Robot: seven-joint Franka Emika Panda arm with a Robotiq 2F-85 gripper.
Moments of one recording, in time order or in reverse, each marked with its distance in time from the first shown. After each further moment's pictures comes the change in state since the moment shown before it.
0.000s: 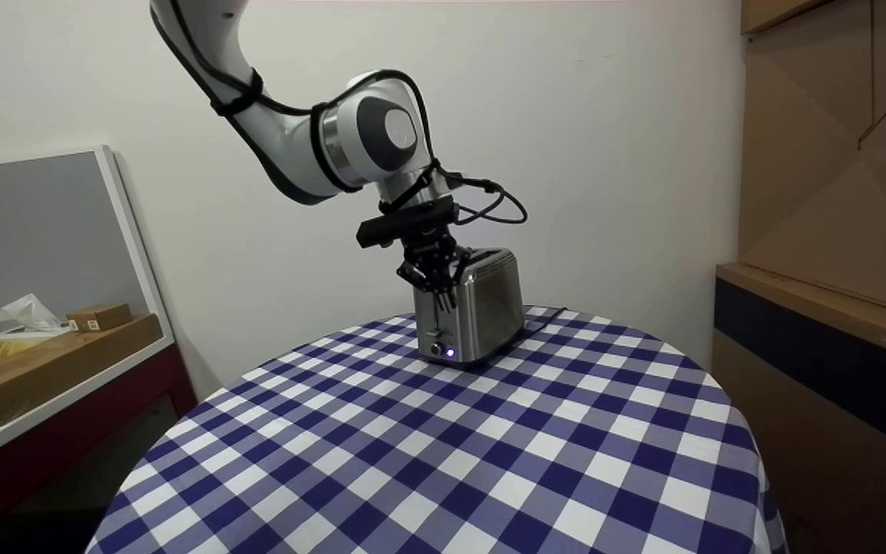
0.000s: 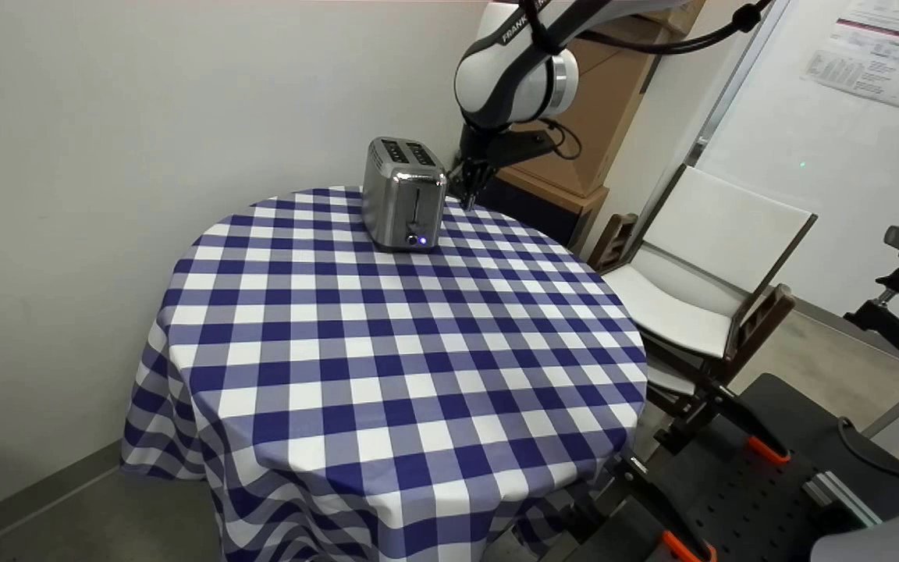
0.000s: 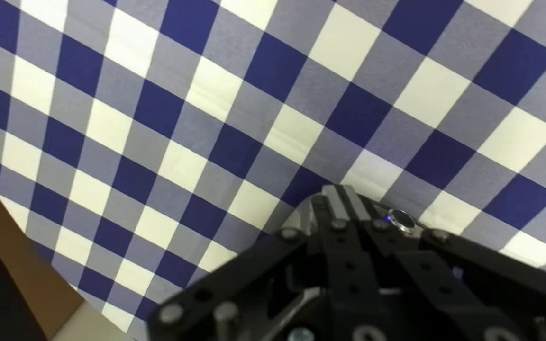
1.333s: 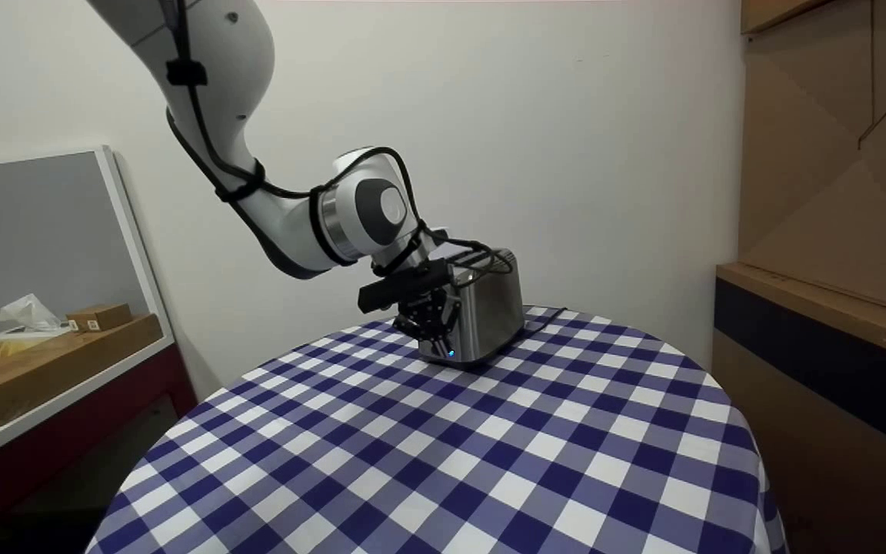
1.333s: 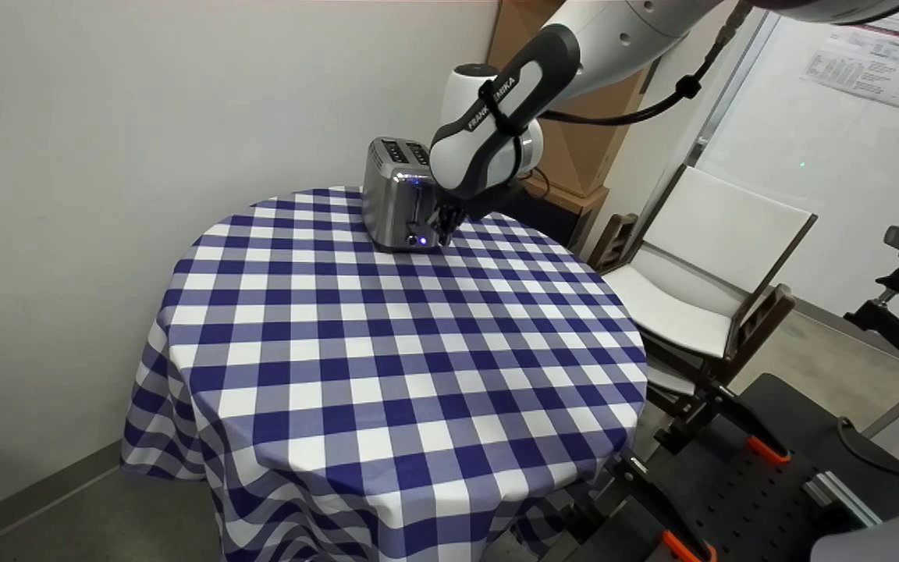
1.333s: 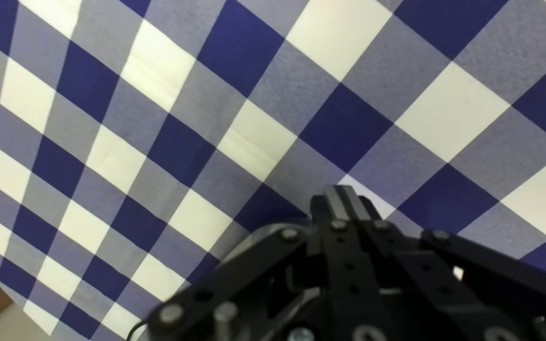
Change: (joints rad) arm 0.082 0.203 -0.053 0.102 -0.049 0.140 0.001
